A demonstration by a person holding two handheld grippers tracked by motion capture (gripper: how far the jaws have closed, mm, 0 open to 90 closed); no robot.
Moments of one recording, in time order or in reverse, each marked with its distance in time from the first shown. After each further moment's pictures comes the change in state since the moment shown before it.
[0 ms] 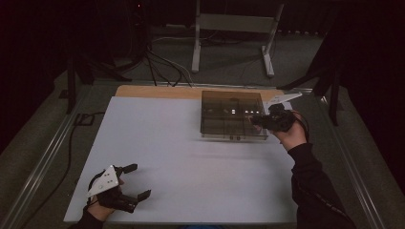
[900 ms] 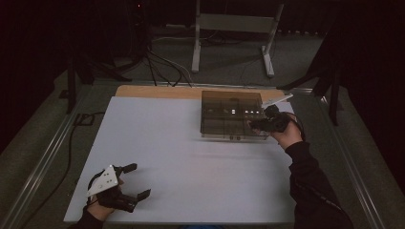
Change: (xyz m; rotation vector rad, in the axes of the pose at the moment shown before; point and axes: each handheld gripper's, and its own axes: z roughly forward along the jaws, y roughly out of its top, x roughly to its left) left arm 0.002 -0.001 -0.001 -0.007 0.000 -0.016; right arm -0.018 -0.012 0.030 0.119 0.014 0.025
